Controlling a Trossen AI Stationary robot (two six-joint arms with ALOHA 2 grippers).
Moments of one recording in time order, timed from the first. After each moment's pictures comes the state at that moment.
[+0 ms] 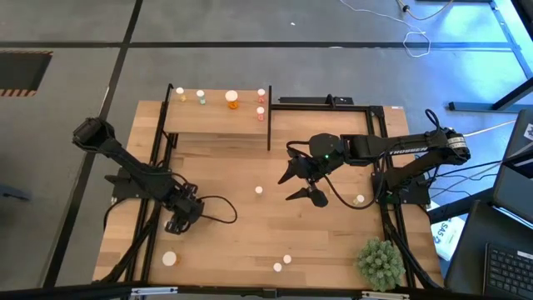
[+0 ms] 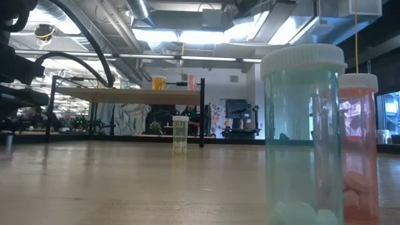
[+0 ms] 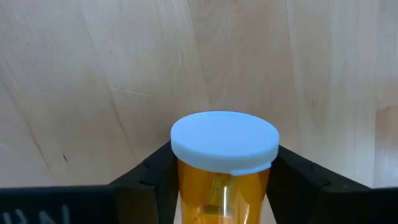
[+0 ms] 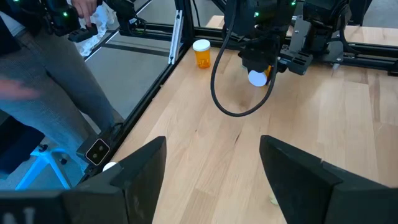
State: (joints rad) left arm -0.58 1.22 0.51 -0.61 0.02 -0.41; right arm 0.07 1.40 1.21 -0.33 -0.38 -0.06
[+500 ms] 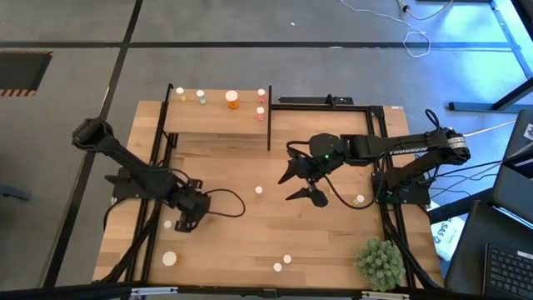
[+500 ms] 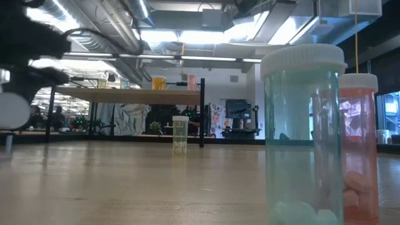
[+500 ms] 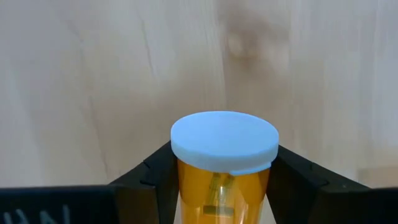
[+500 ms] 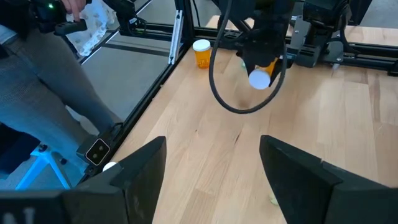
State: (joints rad) left arm -0.53 1.22 0.64 -0.68 -0.10 -0.44; right arm 0.07 1.40 1.21 -0.33 -0.38 -0.06
